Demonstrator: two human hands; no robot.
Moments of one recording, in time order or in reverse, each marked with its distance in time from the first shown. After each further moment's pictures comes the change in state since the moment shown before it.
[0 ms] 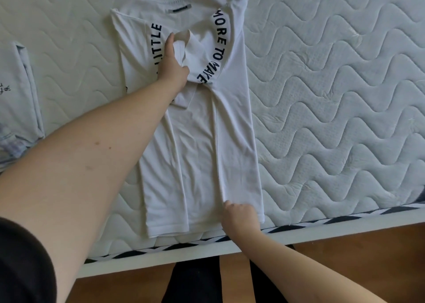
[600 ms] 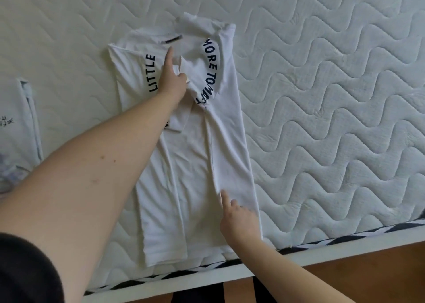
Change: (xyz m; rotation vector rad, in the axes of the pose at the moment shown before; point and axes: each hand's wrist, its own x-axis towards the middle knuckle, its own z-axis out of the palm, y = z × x) left_hand 0.022 0.032 0.010 -0.186 -0.014 0.025; right_hand 0.014 0.007 -0.044 0.247 0.247 0.113
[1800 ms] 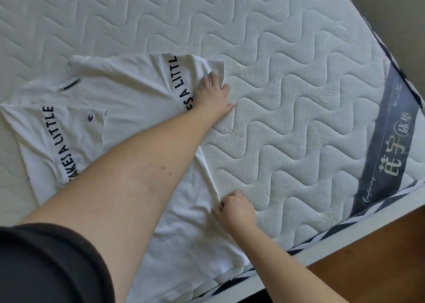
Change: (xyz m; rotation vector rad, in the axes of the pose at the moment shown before) left_hand -0.041 0.140 0.306 1.245 -0.332 0.606; right_hand 0.048 0.182 -0.076 0.381 -0.002 0.274
